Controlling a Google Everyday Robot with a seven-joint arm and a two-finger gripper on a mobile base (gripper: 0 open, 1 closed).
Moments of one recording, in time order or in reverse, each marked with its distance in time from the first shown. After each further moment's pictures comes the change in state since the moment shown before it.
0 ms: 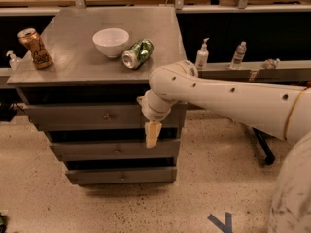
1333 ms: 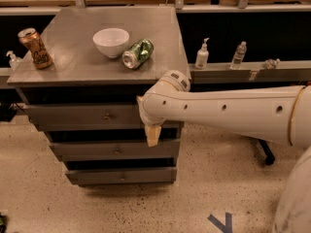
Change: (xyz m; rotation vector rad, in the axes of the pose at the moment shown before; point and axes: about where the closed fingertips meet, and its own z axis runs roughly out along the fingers) arm 0.005 -0.006 0.001 0.174 0.144 -0.097
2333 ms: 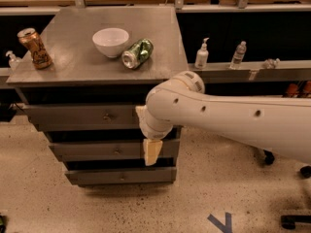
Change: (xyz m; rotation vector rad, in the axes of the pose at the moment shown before) arm -0.037 0.057 -0.072 -0.121 -0.099 0.102
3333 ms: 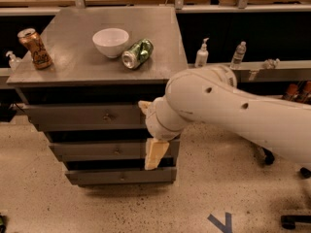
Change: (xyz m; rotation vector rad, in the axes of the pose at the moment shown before) arm -0.020 0.016 -0.078 0.023 -0.114 0.075
